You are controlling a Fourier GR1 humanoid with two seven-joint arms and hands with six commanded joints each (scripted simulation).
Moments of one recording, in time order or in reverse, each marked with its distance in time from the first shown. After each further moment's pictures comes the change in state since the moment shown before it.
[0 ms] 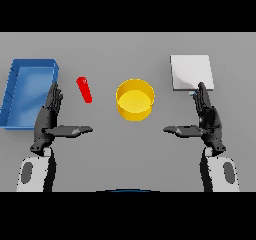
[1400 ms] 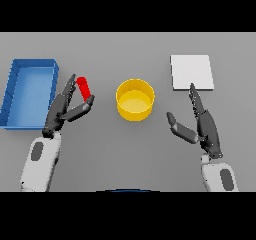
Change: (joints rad) left arm -0.210 0.061 -0.043 0.247 -0.152 -0.025 0.011; right arm 0.066 -0.055 0.127 -0.113 0.210 -0.016 -0.098
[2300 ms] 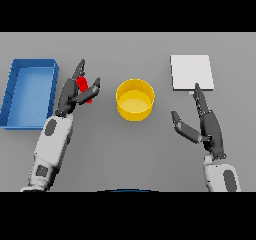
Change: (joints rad) left arm -0.282 -0.049 0.115 0.405 0.021 0.062 -0.177; right arm 0.012 -0.005 -0.020 -0.024 -0.024 -0.002 0.022
